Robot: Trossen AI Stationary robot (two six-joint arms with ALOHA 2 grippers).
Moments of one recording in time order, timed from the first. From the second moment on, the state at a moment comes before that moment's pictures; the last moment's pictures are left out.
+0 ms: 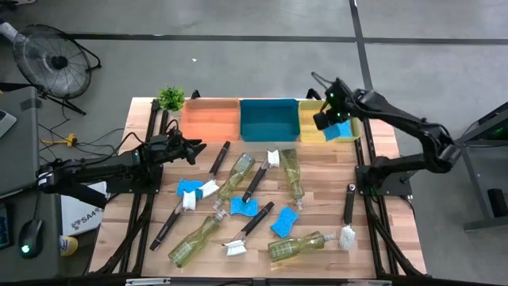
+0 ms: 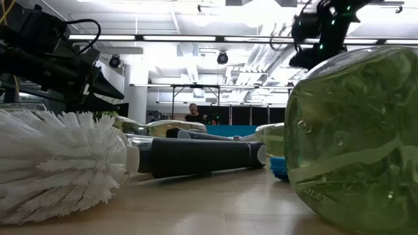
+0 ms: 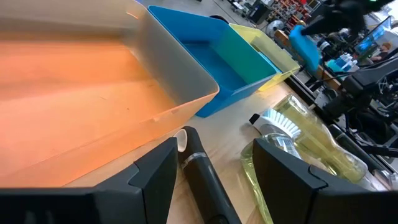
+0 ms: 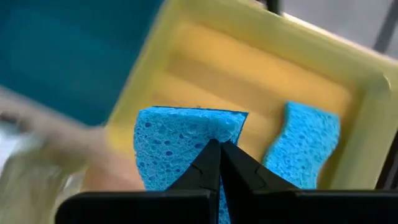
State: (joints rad) left arm 0.35 0.44 0.04 0.15 -0.17 -0.63; right arm -0.79 1.25 1.02 -0.91 0.13 0.40
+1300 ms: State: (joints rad) left arm 0.35 0.44 0.04 0.15 -0.17 -0.63; right arm -1.03 1.59 1.02 -0.86 0.18 0.59
